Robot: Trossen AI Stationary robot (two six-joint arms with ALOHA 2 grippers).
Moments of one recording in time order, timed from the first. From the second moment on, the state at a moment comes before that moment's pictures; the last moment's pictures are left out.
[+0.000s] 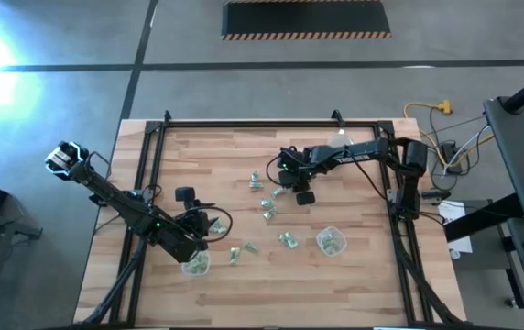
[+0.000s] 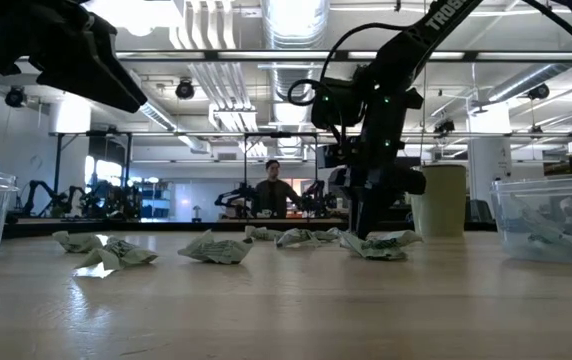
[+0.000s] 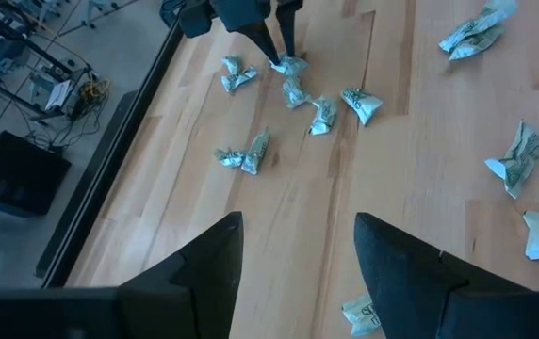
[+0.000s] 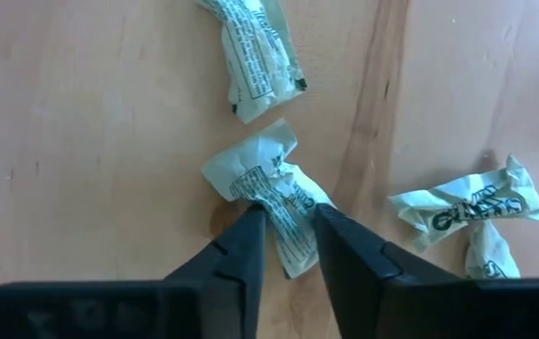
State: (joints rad) left arm -0.60 1.20 0.78 -0.63 -0.89 -0.44; right arm -0.28 1.91 1.16 -0.56 -0.02 -0.47
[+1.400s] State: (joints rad) left arm -0.60 1.20 0.78 -0.63 -0.89 -0.44; right arm -0.06 1.33 1.12 -0.90 -0.03 -0.13
